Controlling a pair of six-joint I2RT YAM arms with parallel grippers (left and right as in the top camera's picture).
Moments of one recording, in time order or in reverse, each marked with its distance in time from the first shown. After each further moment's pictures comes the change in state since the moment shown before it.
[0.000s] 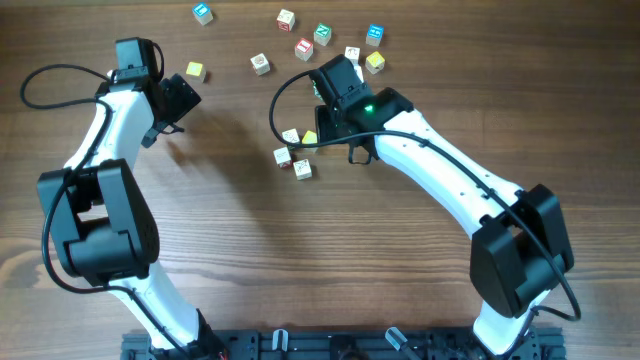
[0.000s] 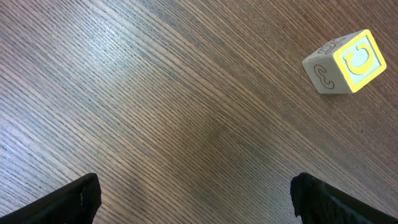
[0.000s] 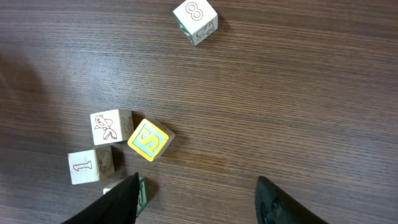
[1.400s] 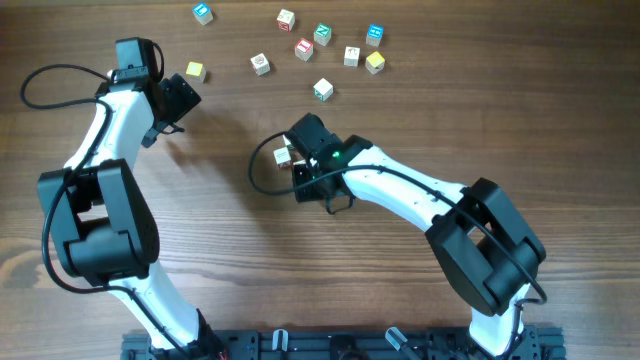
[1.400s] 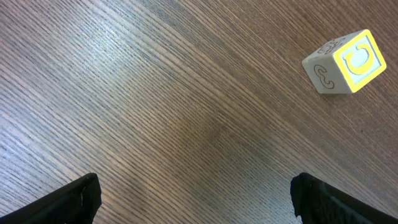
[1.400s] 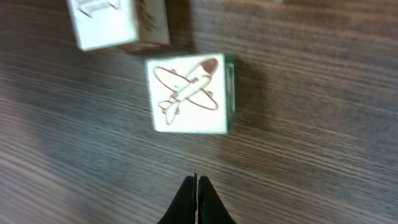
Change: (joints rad) left arm 0.000 0.000 0.000 0.000 0.000 0.000; right arm 0.135 0.075 -0.229 0.147 -0.272 0.142
